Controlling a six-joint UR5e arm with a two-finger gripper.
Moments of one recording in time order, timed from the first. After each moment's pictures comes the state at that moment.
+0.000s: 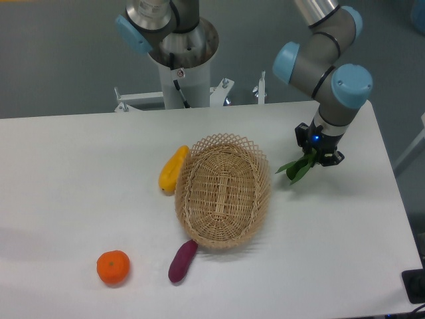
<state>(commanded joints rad) 2.85 -1.95 -1.83 -0.95 1.54 1.73</state>
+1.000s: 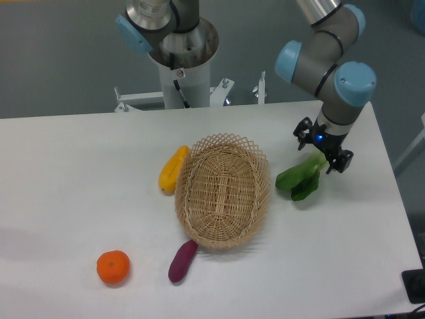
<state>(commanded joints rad) 2.85 -1.94 -1.74 -0.96 1.54 1.69</state>
